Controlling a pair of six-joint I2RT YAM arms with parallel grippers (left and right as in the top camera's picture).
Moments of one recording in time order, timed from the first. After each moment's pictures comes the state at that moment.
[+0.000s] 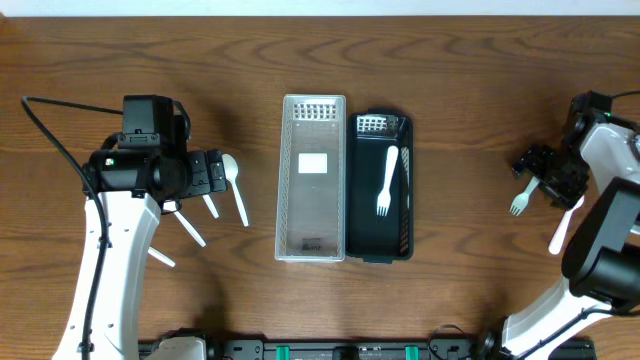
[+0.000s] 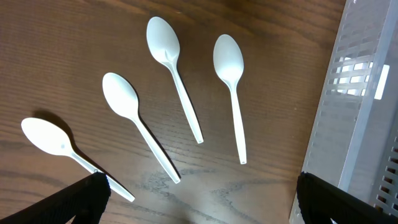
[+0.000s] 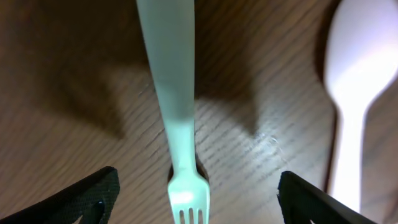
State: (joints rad) left arm 0.02 1.33 1.19 -1.07 -0.01 -0.15; right arm -0.37 1.94 1.30 -0.92 0.04 0.43
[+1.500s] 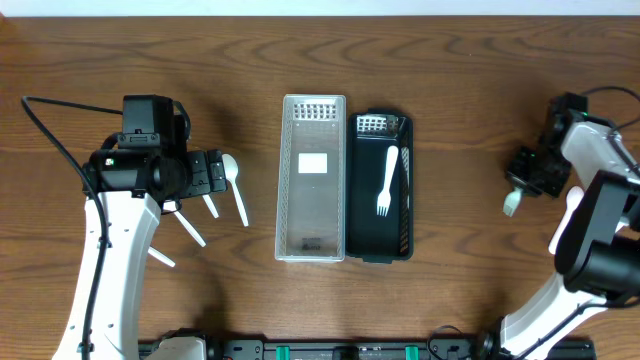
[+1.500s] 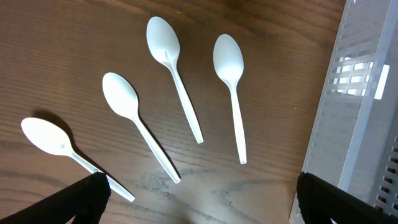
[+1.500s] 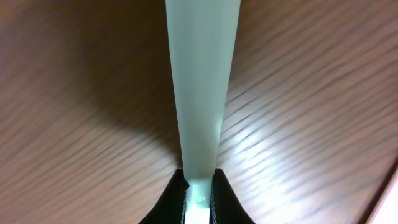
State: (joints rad) left arm 0.02 1.33 1.19 -1.07 -0.01 -0.15; right arm -0.28 1.94 1.27 -0.90 0.02 0.32
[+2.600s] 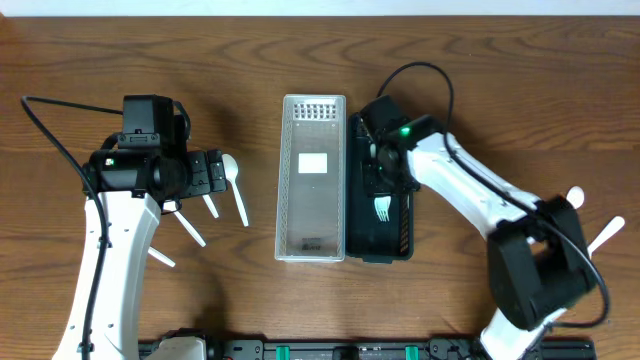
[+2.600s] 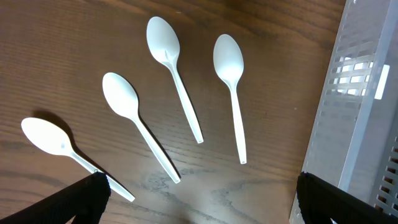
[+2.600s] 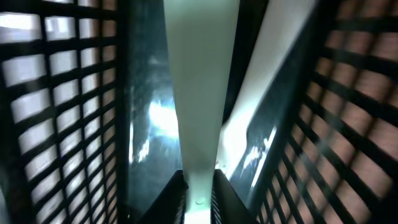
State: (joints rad) left arm 0.02 1.33 1.19 -1.07 -0.01 -0.15; right arm 0.50 1.87 1.31 -0.89 -0.07 0.46
